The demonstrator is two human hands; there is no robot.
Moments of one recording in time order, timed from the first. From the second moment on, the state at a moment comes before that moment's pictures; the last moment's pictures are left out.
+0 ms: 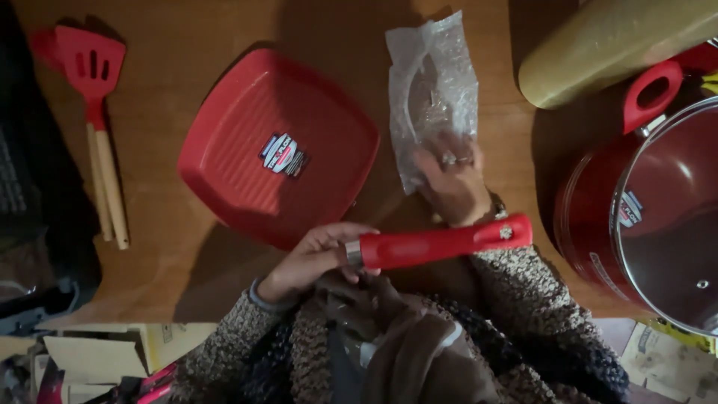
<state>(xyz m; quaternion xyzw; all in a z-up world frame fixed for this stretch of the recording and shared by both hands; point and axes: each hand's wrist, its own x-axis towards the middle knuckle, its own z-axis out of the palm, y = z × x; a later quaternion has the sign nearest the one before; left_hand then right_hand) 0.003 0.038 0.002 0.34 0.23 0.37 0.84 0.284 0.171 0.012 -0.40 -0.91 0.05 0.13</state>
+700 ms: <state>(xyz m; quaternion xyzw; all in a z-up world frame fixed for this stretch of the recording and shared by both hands) 0.016 0.035 0.020 0.35 0.28 0.51 0.73 0.294 0.136 0.004 -0.24 -0.41 0.77 0.43</state>
